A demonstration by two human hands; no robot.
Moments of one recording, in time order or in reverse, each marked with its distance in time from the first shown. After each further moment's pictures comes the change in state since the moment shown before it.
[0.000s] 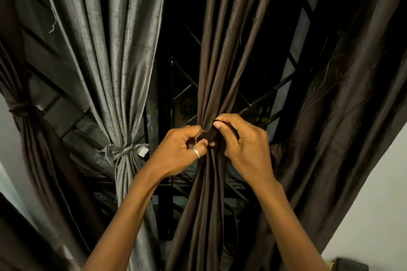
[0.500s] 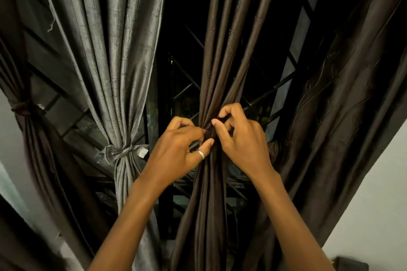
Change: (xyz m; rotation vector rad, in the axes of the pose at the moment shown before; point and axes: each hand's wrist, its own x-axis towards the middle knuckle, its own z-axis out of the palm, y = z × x) left_hand -0.008 -0.001 0.003 0.491 0.228 0.296; right_hand 0.012 0.009 0.005 -0.198 -0.062 -0.023
